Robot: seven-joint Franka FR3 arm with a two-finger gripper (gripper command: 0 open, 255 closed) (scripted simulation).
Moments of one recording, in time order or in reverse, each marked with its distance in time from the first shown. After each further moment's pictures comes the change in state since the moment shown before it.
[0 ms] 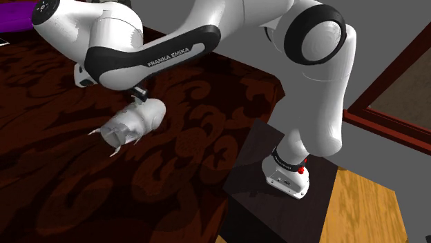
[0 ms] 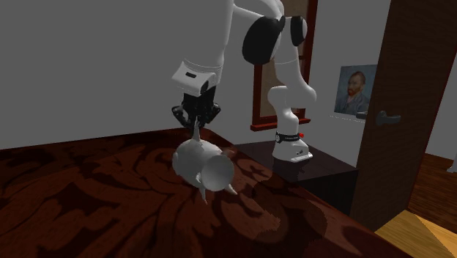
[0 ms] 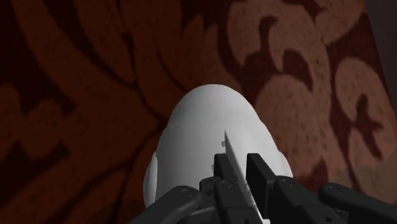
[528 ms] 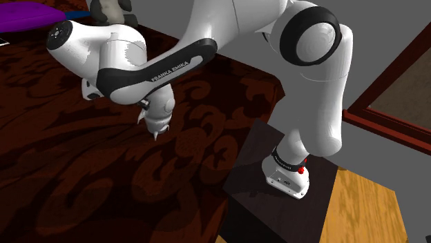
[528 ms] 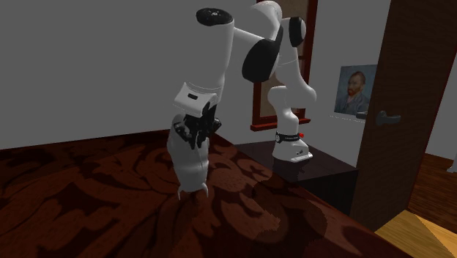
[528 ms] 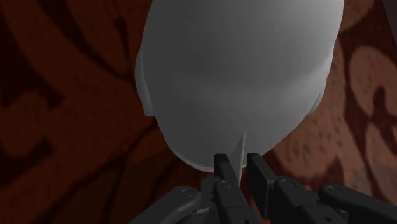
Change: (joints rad) arm -0.005 0.023 -0.004 -0.073 -0.013 0.087 0.042
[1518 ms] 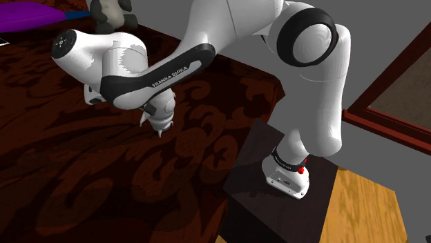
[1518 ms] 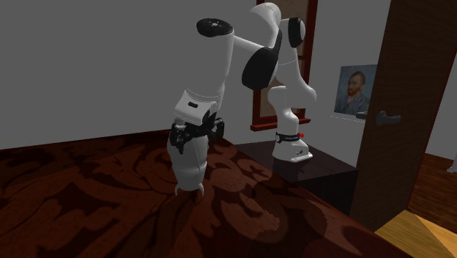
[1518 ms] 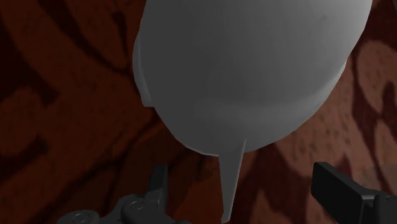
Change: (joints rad) arm -0.001 0.017 -0.002 -0.019 -0.008 0.034 0.016
